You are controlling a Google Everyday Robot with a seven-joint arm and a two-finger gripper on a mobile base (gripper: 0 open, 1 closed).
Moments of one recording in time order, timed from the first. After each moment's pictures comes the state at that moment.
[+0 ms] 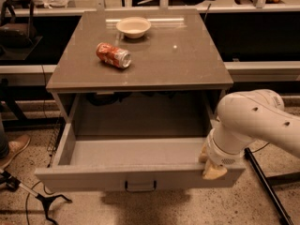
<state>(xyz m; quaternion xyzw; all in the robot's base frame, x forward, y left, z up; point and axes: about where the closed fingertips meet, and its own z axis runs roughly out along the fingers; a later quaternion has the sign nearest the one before) 0.419 -0.176 0.658 -0.70 0.71 0.05 0.05</state>
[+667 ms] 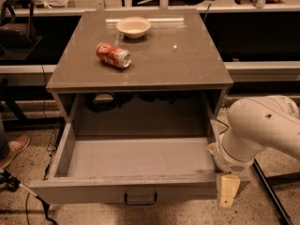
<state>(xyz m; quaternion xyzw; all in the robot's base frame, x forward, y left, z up) 0.400 -0.189 0.661 -0.69 0.72 0.05 0.05</state>
